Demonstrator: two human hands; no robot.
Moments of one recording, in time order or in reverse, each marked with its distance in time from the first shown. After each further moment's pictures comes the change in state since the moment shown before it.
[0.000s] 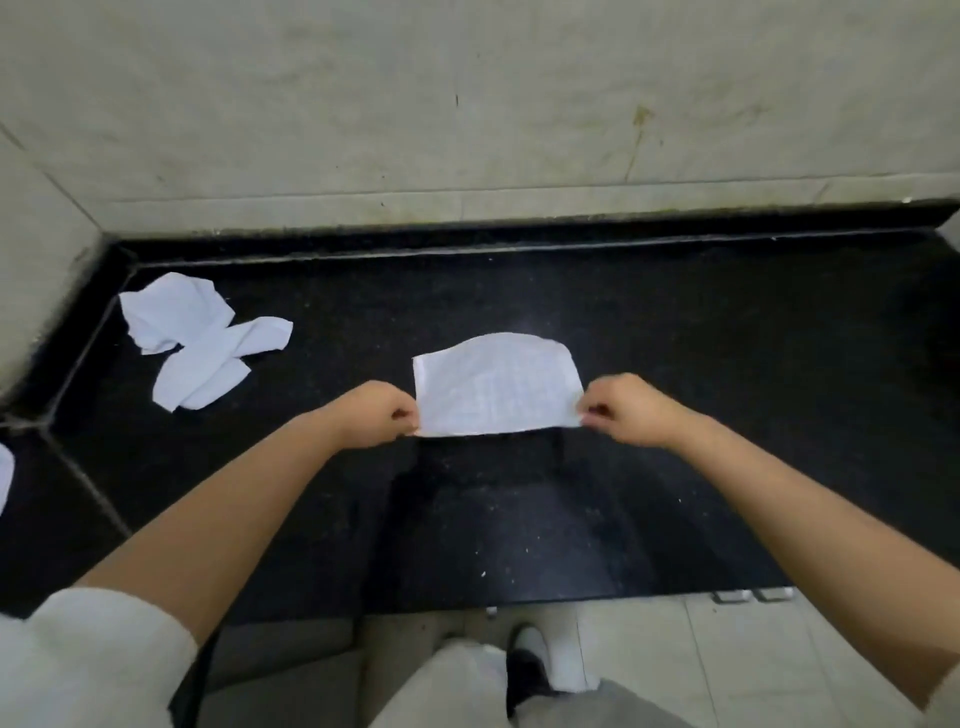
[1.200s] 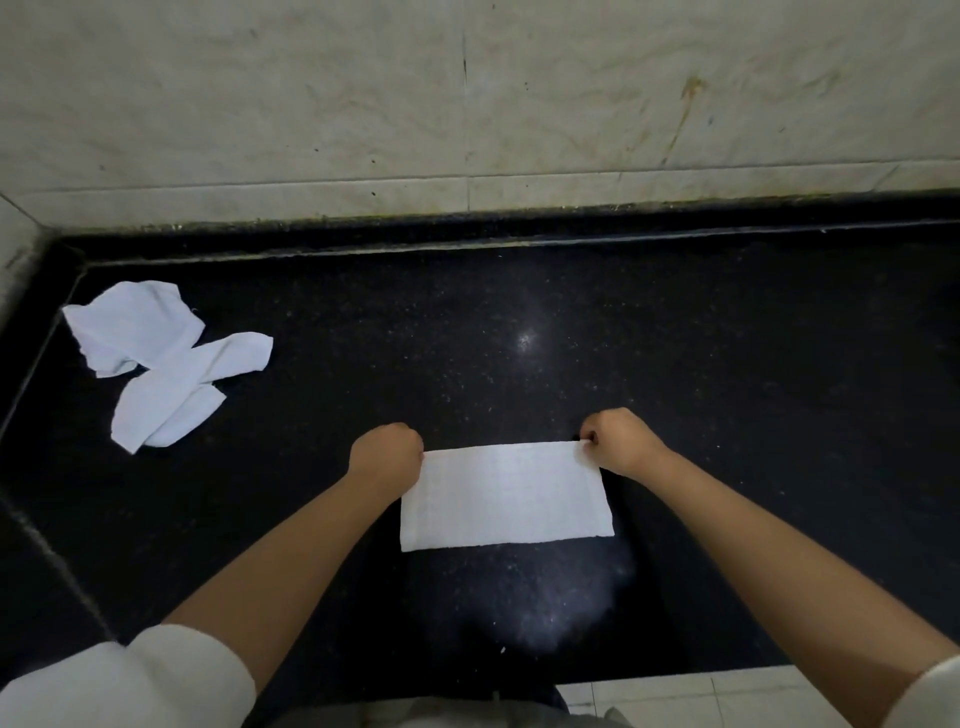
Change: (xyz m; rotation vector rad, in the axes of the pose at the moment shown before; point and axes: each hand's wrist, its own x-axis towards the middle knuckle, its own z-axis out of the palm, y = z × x) left_hand 0.091 -0.039 0.054 0.227 0.100 -0.261; right_hand 0.081 0.028 0.059 0.139 -0.166 0.408
